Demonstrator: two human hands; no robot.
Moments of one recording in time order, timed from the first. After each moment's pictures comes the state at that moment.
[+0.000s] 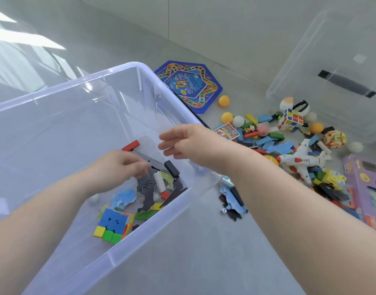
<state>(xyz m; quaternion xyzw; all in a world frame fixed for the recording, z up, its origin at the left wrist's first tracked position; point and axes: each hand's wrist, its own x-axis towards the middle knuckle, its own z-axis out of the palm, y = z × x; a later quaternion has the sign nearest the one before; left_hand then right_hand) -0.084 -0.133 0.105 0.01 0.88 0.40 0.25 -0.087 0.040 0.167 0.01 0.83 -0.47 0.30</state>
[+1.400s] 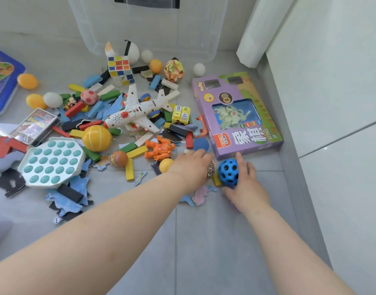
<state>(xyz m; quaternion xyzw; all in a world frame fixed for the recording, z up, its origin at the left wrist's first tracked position) 0.042 0.344 0.008 0.52 0.82 0.02 0.25 0.166 0.420 0.005 0.45 0.84 -0.22 0.18</state>
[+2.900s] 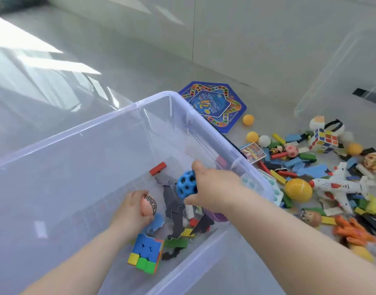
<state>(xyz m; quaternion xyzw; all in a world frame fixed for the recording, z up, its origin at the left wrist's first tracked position) -0.059 -0.160 0.028 -0.09 0.94 0.26 0.21 -0.086 0.020 0.133 -0.13 0.95 -0.07 0.26</state>
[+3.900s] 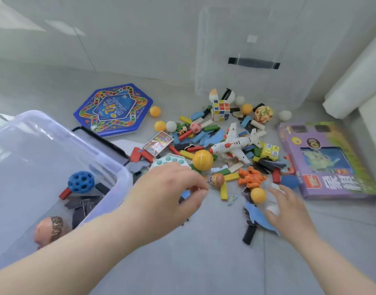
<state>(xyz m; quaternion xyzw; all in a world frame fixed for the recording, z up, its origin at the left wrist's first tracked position) -0.013 0.087 0.162 0.46 0.85 0.27 0.04 0.096 0.326 0.021 0.30 0.93 -0.19 0.08</state>
